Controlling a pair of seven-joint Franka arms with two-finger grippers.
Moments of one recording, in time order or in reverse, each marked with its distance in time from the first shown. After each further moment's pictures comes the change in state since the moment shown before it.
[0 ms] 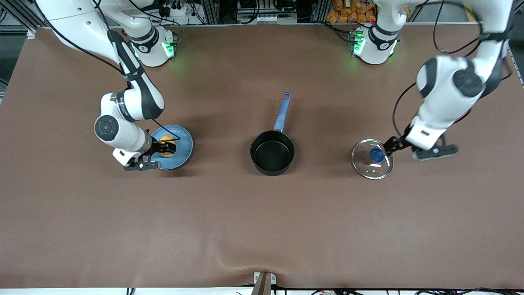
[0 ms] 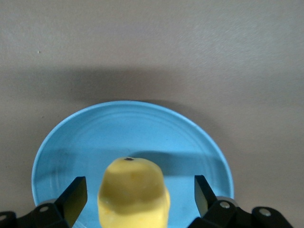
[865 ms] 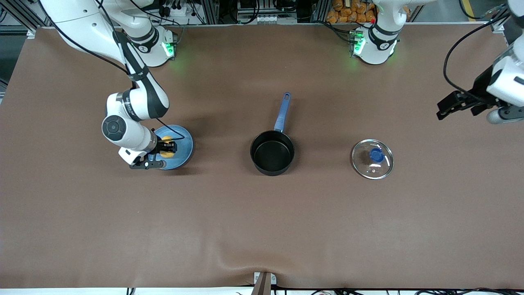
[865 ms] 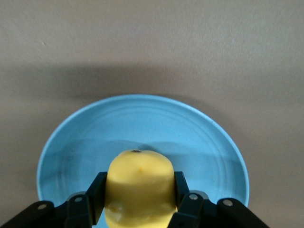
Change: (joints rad) left arm 0.057 -0.090 0.007 0.483 -0.043 -0.685 0.122; right arm 0.020 0.004 -0.005 0.021 -0.001 -0.041 0.014
